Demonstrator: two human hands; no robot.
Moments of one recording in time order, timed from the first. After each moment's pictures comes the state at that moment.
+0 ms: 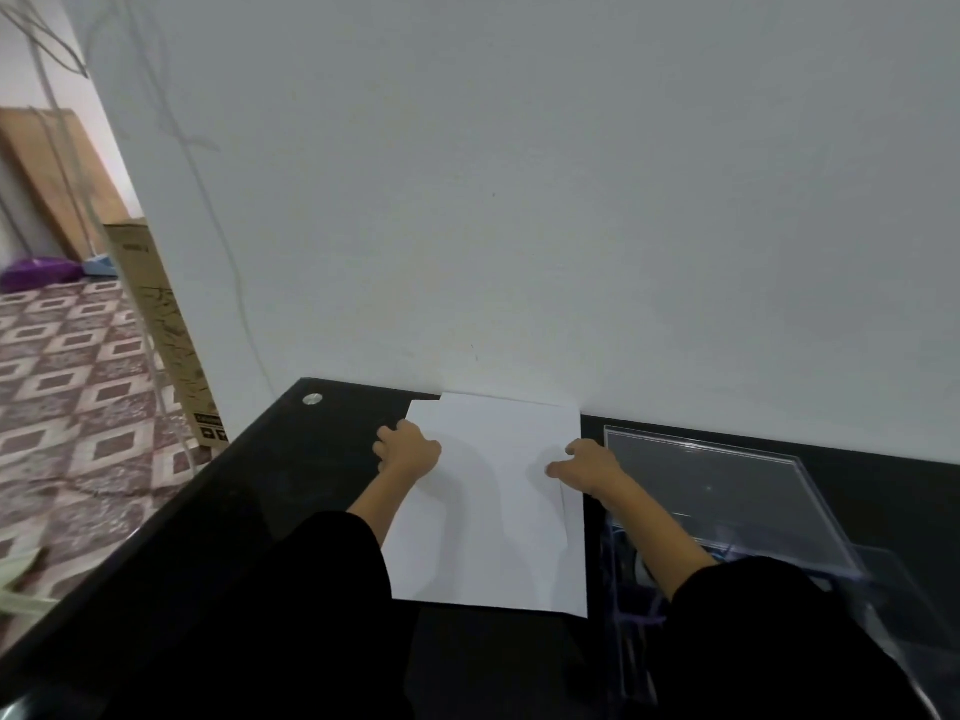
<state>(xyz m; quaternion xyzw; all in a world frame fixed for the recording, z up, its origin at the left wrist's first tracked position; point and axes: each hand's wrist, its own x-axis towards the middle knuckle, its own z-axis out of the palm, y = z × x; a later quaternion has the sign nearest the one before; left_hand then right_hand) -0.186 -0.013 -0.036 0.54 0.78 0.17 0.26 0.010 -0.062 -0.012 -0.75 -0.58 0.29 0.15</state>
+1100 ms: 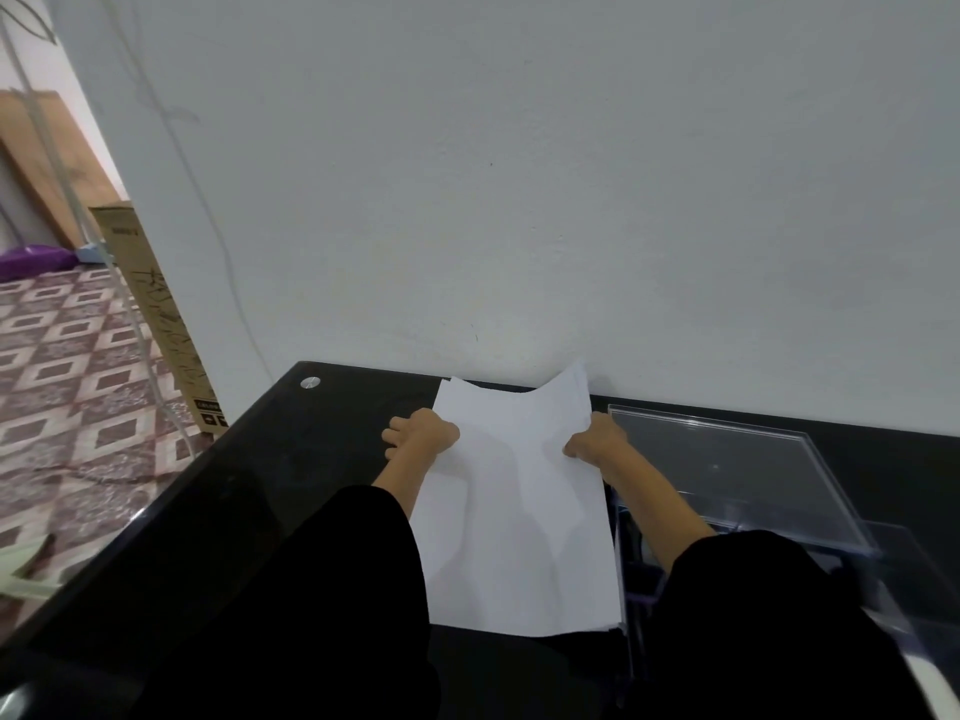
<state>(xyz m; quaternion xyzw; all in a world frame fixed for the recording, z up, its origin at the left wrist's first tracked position) -0.169 -0.006 -0.039 0.50 0.81 0.12 0.29 0.017 -0.040 -0.030 -0.76 -0.47 0.36 0.27</state>
